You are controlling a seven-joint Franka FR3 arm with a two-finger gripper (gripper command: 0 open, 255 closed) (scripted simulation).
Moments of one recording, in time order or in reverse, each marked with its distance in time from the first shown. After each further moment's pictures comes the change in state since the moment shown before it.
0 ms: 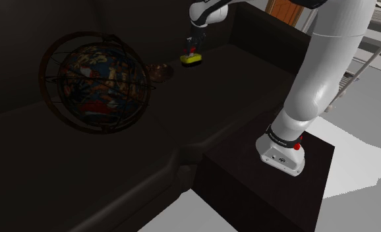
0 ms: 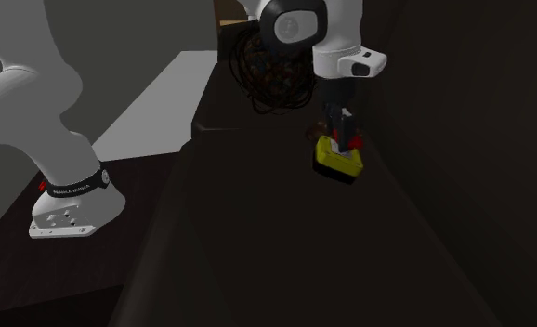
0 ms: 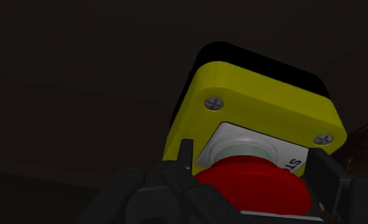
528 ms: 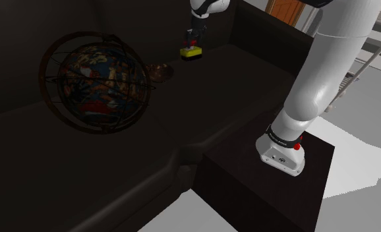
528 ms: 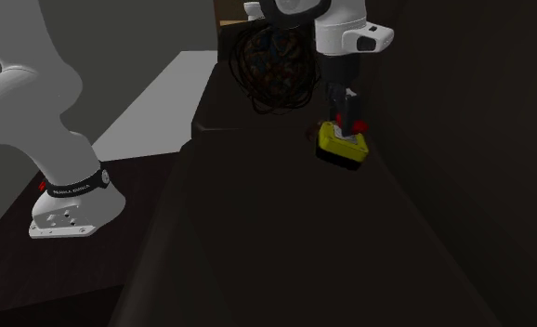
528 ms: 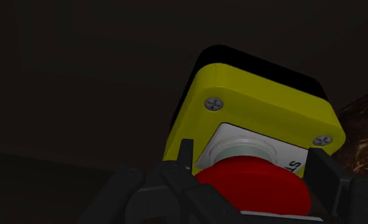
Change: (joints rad) arm 0.002 -0.045 -0.002 0.050 -0.007 -0.094 0.006
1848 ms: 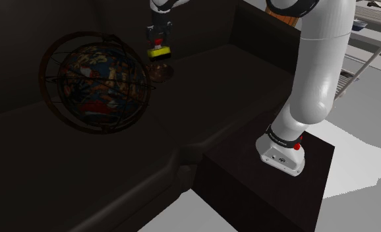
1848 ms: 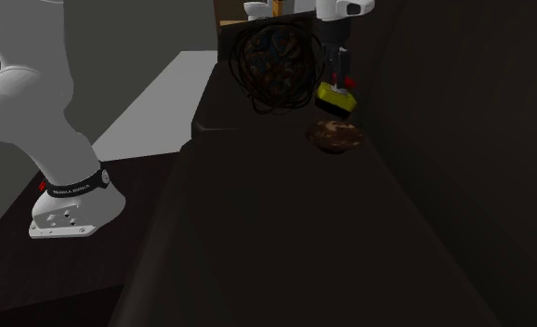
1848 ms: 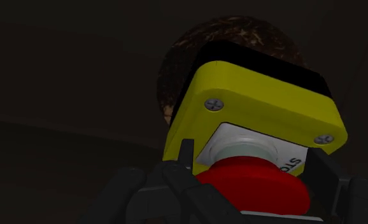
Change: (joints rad) arm 0.213 0.184 0.096 0.352 -0.089 -0.175 0.346
